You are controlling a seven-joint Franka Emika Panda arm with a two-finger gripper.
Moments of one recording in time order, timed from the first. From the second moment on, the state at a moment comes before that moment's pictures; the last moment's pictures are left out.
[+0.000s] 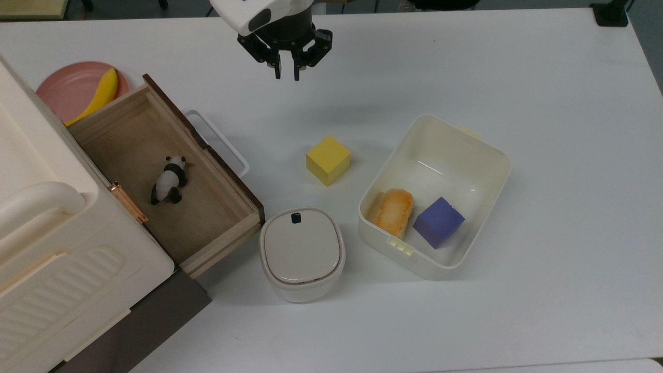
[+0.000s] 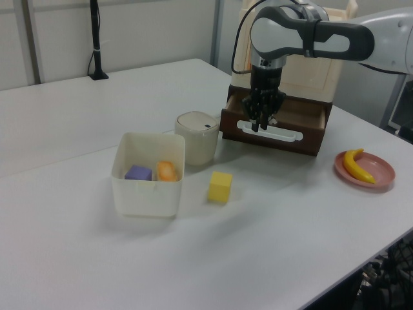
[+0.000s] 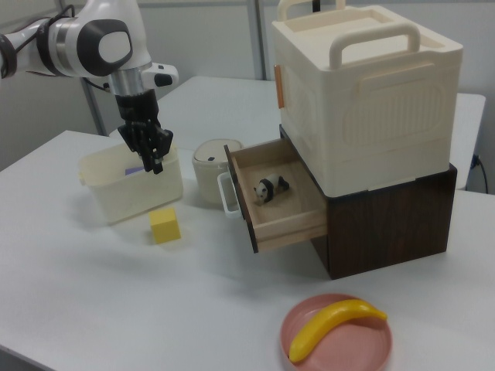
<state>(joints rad) 0.01 0.12 0.06 -1.64 -0.05 1.70 0.13</state>
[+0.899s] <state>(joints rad) -0.01 0.19 0.00 -1.65 -0.04 1.85 0.54</state>
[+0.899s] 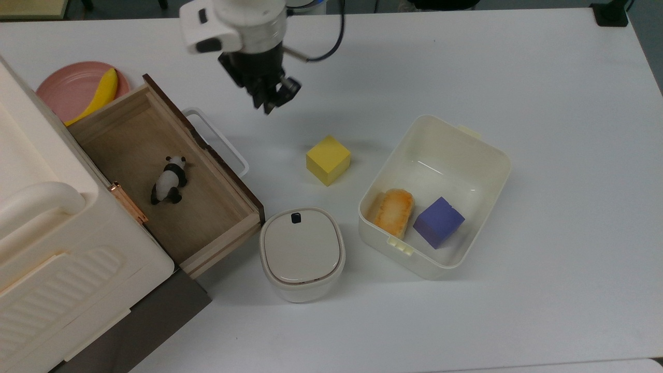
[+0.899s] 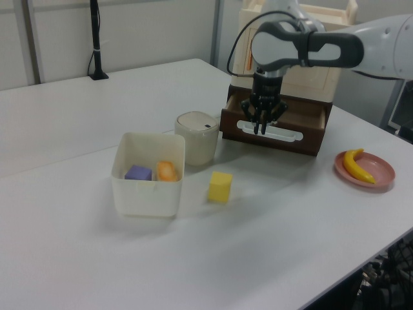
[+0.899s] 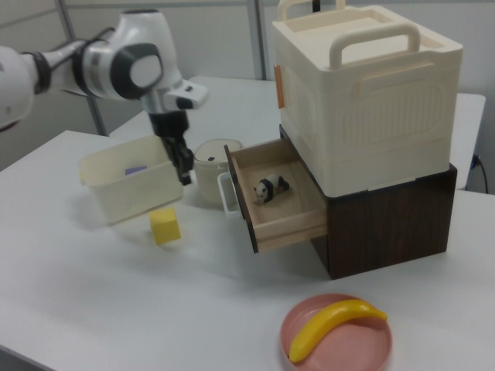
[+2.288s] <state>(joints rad) -0.05 0.36 -0.15 -1.62 -0.07 2.21 0.68</state>
